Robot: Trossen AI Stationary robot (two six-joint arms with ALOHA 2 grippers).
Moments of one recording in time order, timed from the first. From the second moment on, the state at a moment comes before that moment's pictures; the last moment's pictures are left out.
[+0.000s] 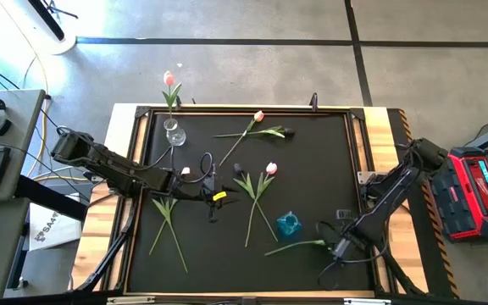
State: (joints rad) left arm -0.24 1.42 0.67 0.36 -0.26 -0.12; right arm 0.89 1.50 0.80 -0.86 -0.08 0.91
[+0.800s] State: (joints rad) left arm -0.24 1.42 0.68 0.43 -0.09 -0.24; right arm 0.79 1.49 1.38 -1.39 0.09 0.47
